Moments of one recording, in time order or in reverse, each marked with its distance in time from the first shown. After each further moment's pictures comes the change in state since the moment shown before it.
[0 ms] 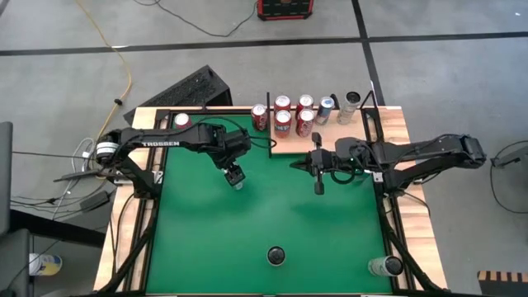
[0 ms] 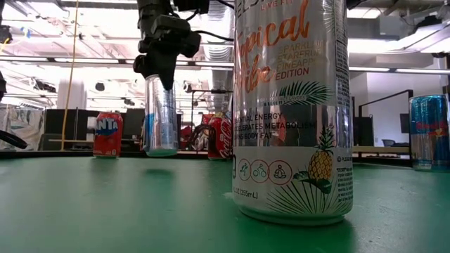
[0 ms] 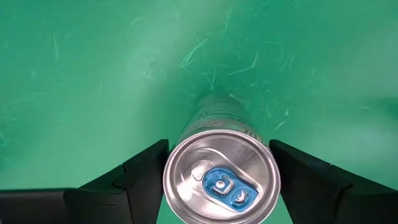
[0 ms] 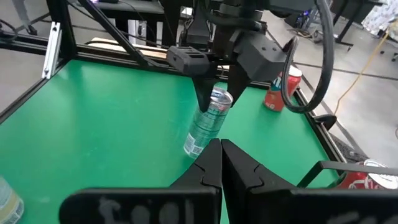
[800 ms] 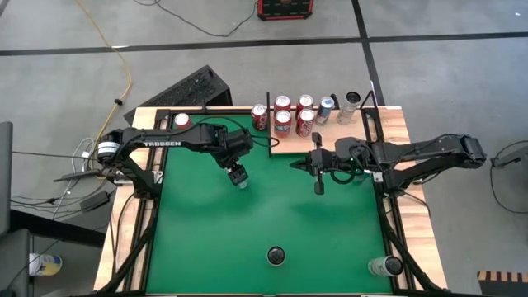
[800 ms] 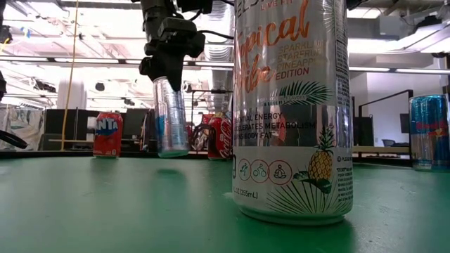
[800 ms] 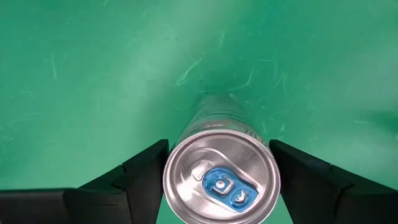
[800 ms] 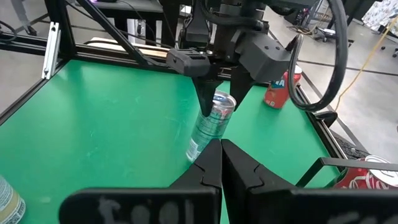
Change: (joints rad) left arm -0.002 0.015 0.000 0.058 -0.011 0.012; right arm 0.001 0.000 0.000 -0.007 0.000 0.016
